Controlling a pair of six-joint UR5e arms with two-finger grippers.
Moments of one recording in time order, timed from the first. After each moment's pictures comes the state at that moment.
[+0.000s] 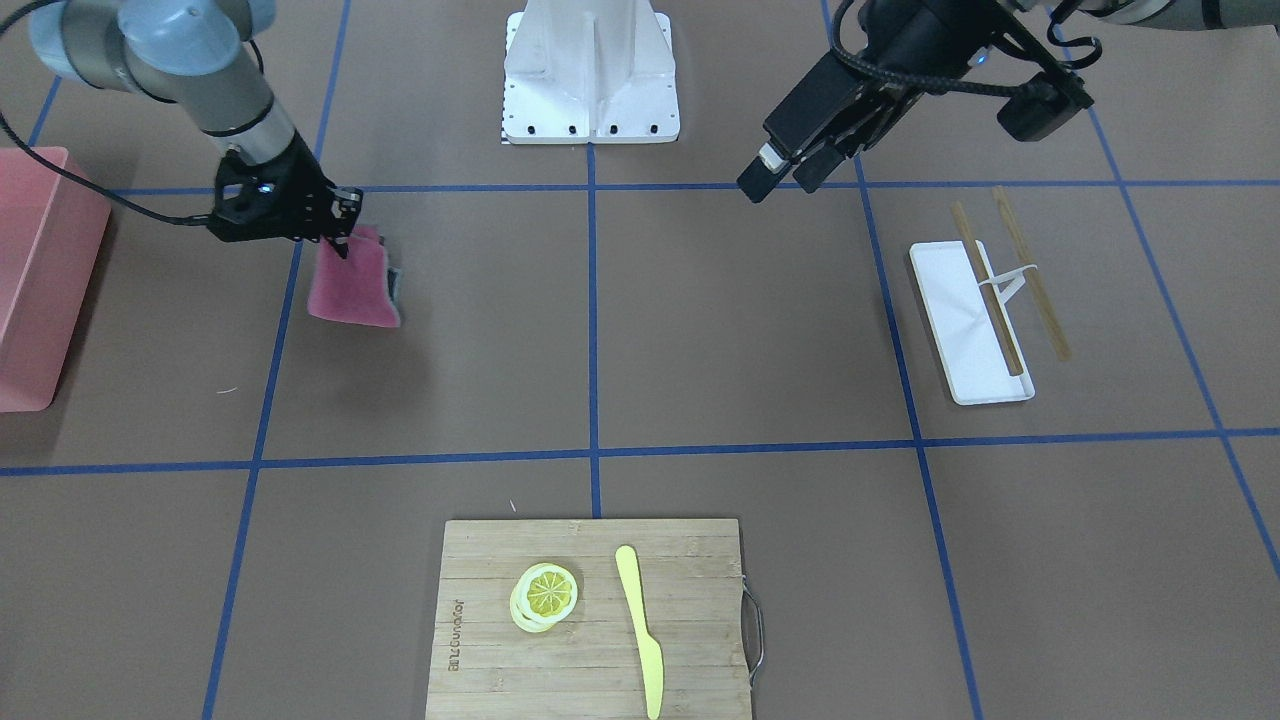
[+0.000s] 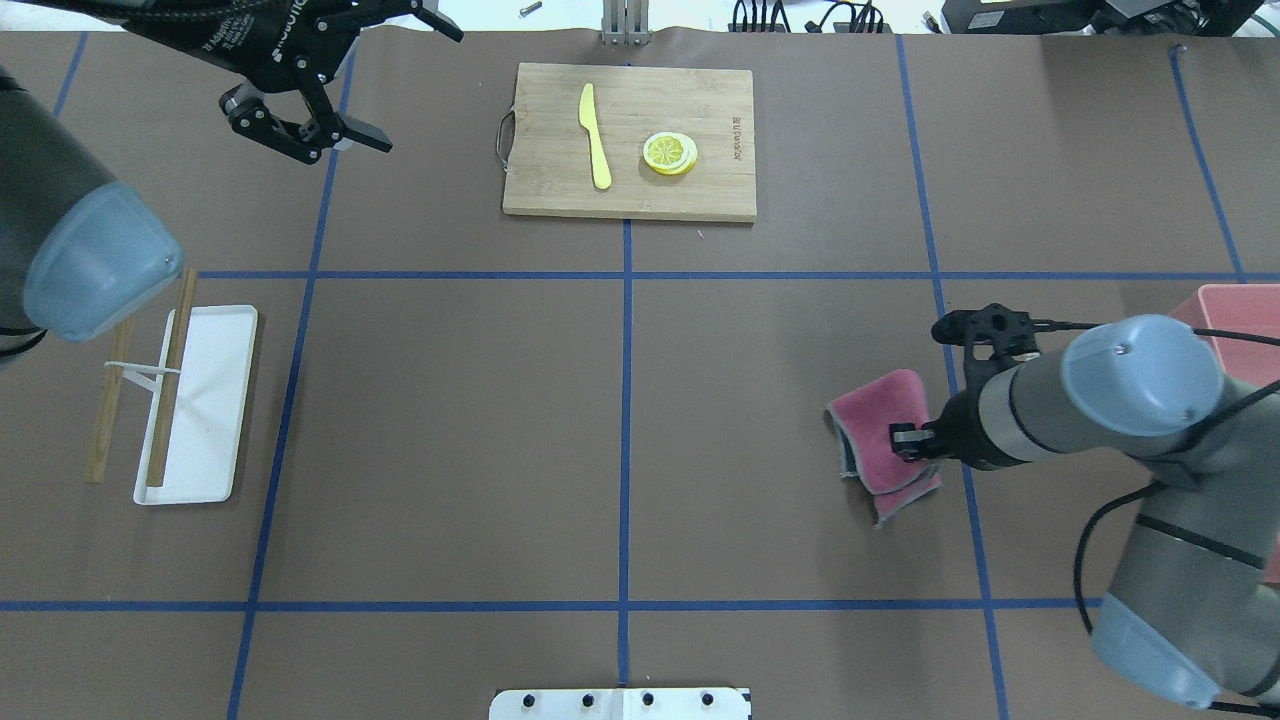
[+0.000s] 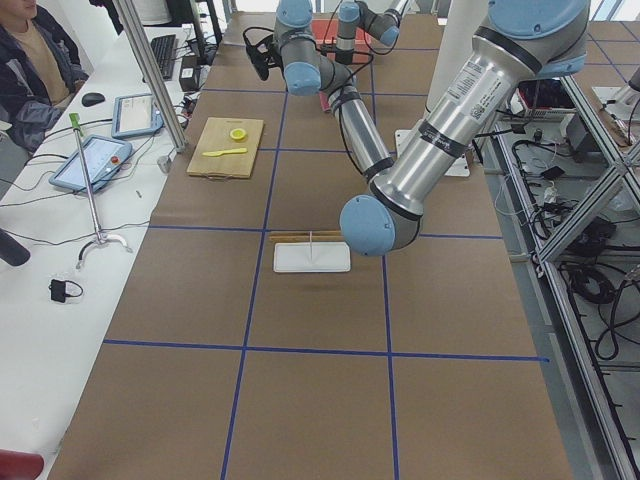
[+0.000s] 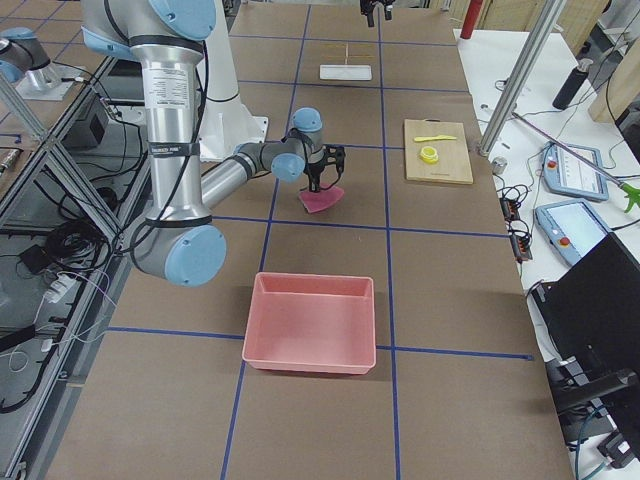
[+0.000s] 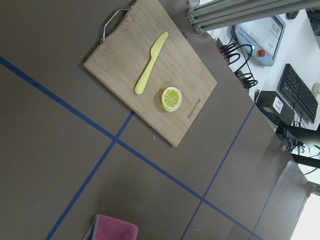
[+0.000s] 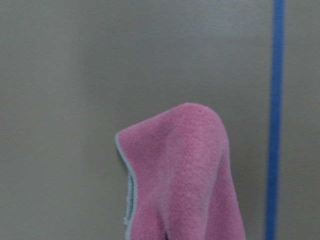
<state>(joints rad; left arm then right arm) -1.00 -2.20 -1.96 -1.89 -2.29 -1.92 0.59 -1.60 2.06 -1.23 1.94 1.16</state>
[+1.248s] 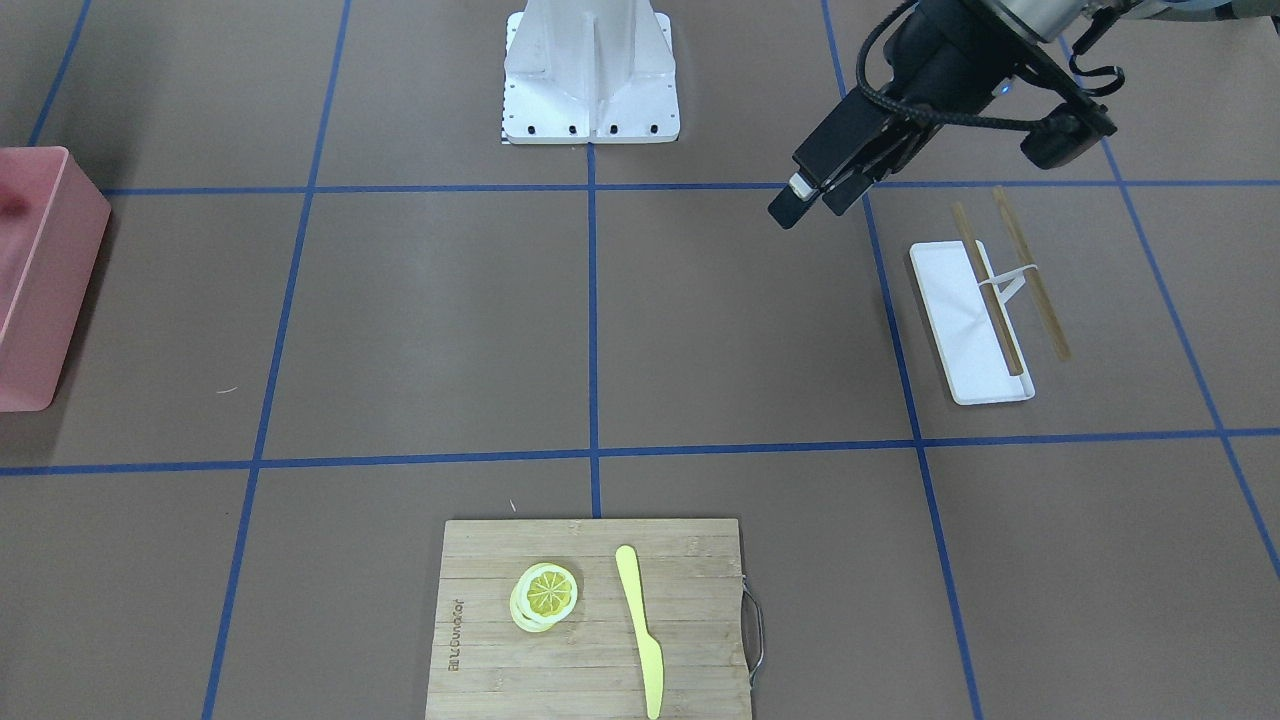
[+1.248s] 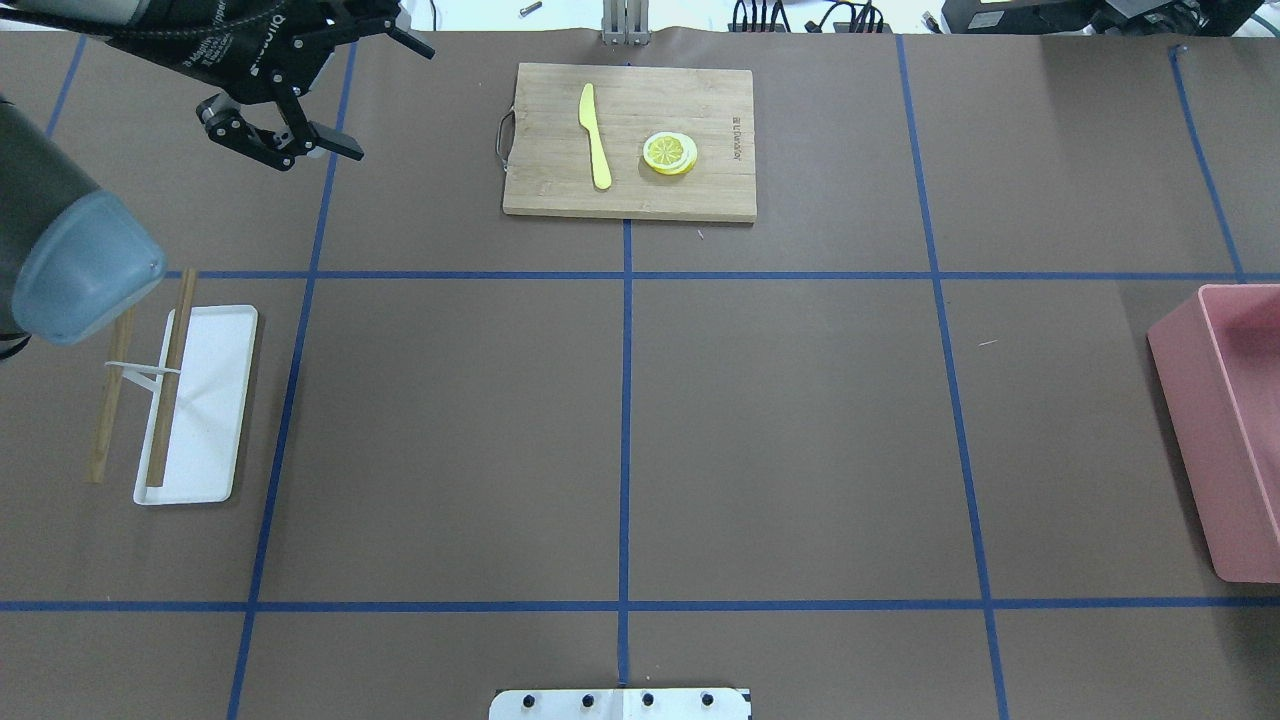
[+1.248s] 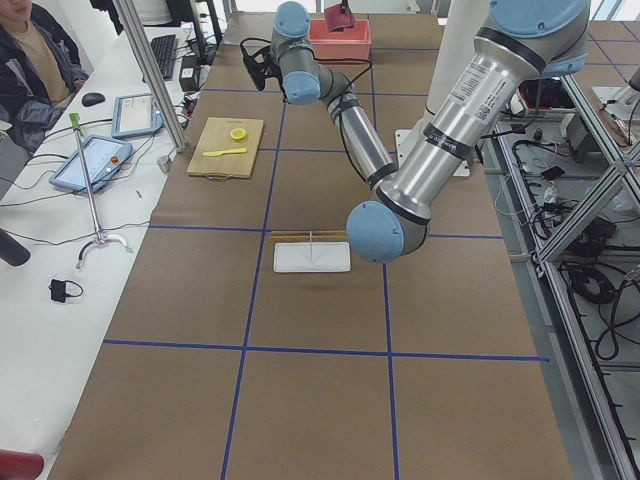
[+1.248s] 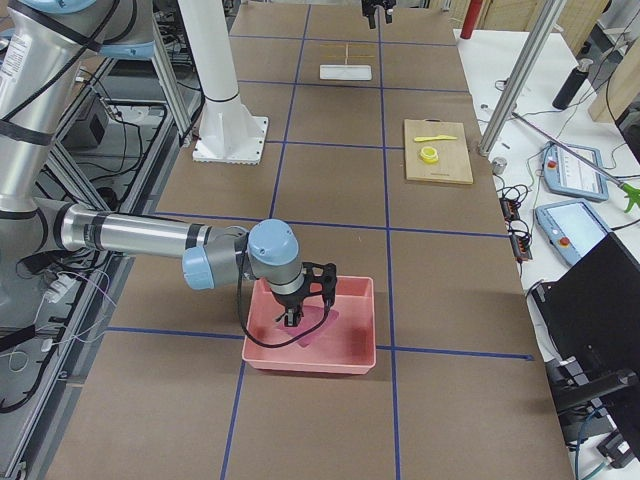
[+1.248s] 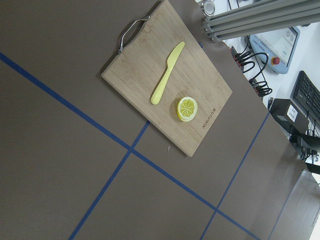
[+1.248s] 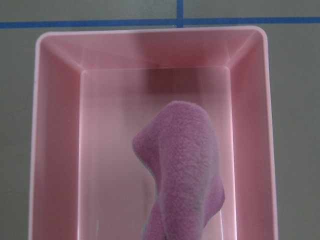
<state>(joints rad) -1.01 -2.15 -1.96 -1.88 -2.28 -1.86 1.50 -2.00 1.89 -1.24 2.35 0.21</state>
